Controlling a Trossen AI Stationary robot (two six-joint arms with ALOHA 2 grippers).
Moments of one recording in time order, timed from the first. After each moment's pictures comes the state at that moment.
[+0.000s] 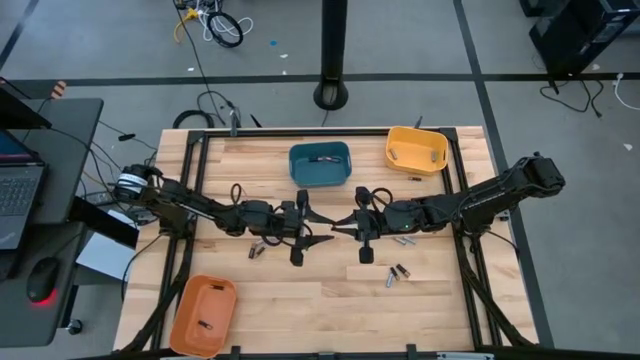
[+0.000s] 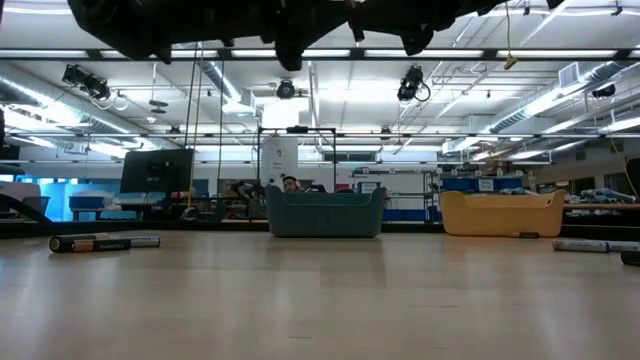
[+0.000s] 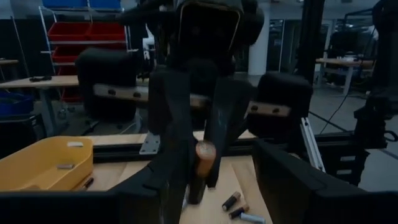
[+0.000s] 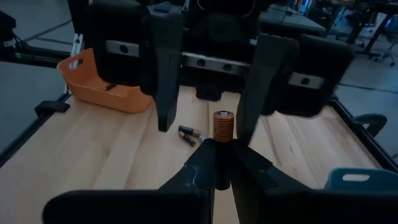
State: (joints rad) left arm -0.17 1.59 0.74 0.95 -0.09 0.01; right arm 0.24 1.37 0.83 0.24 0.25 -0.05
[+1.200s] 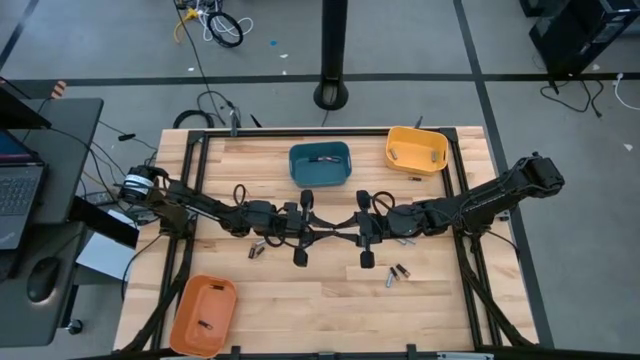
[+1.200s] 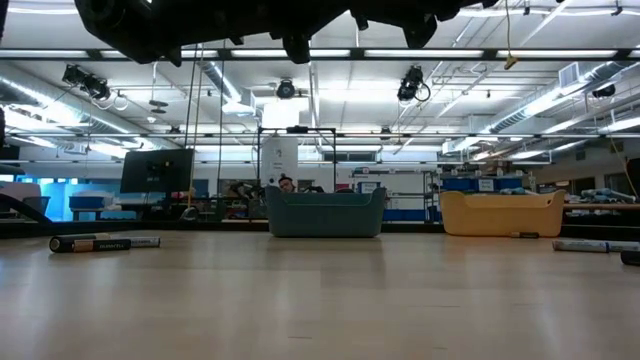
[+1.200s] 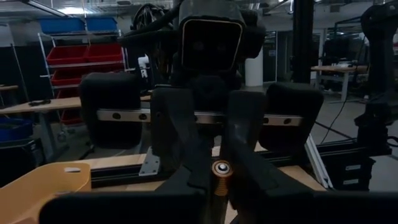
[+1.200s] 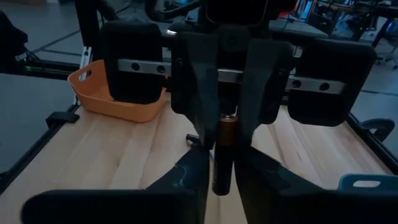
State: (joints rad) left arm -0.17 1.64 0.77 1.03 -0.07 0.07; right arm 0.27 1.37 0.83 0.29 0.28 -0.03
